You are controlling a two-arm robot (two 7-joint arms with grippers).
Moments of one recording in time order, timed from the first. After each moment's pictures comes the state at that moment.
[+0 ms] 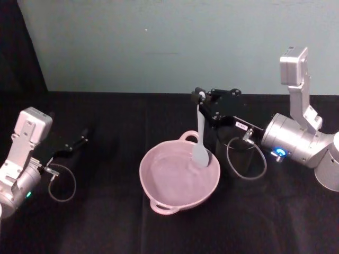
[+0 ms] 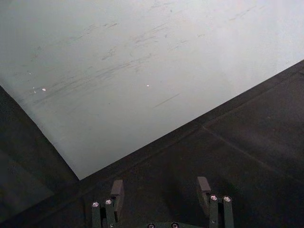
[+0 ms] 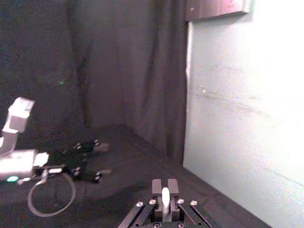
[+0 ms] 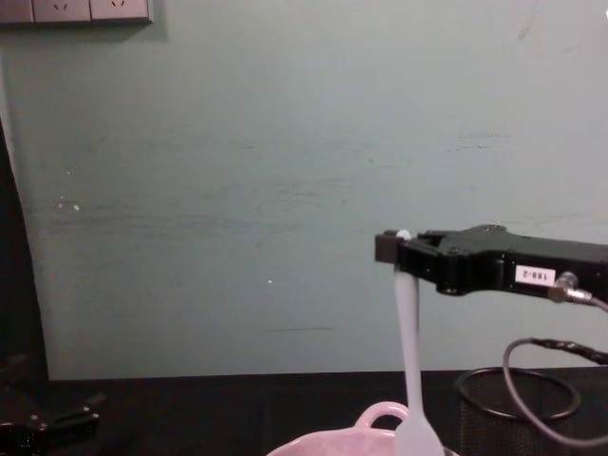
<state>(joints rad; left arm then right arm) -0.20 0.60 0.45 -1.41 -0.25 -0.12 0.03 0.45 0.48 -0.49 -1.43 0.54 -0.02 0.58</state>
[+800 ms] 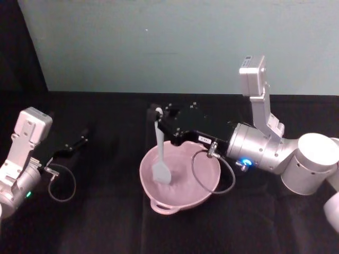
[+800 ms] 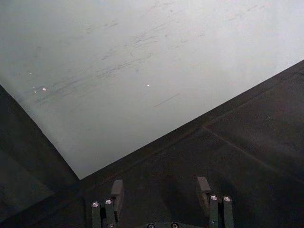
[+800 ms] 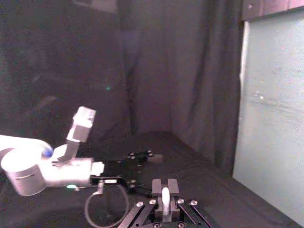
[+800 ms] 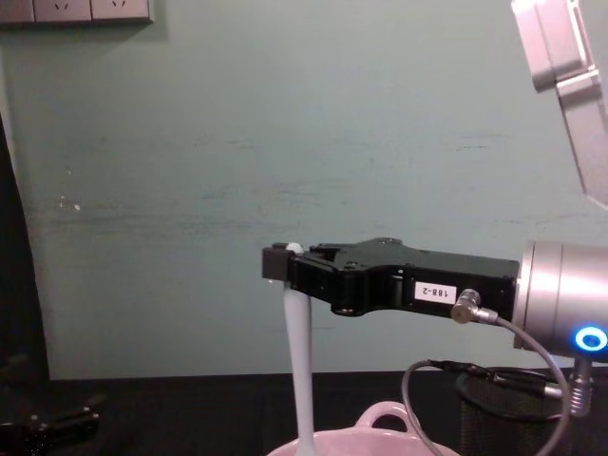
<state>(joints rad) -0.20 0.60 0.45 -1.41 -0.25 -0.12 0.03 0.48 0.40 -0.59 -1.43 0.55 -0.01 0.67</state>
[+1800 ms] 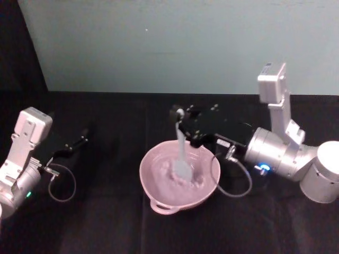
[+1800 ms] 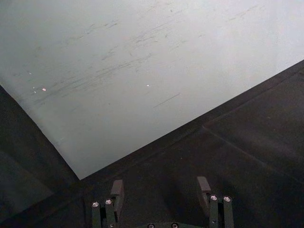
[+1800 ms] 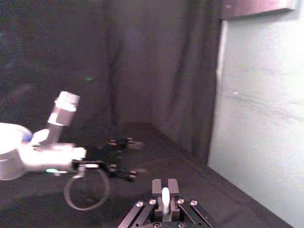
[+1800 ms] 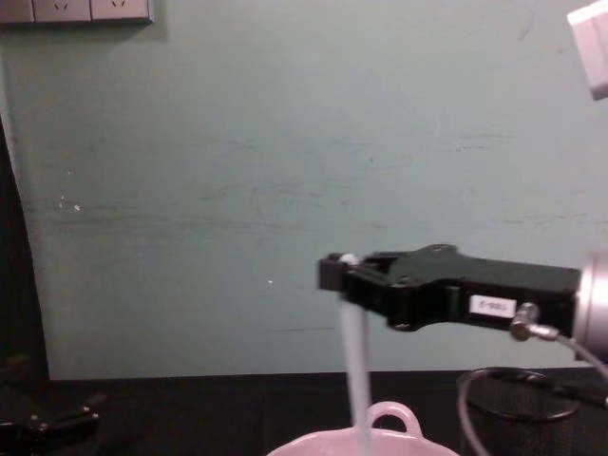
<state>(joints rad) -0.20 0.60 0.45 -1.41 -0.25 -0.12 0.03 0.41 0.46 -0.54 -1.50 0.50 -0.03 0.61</state>
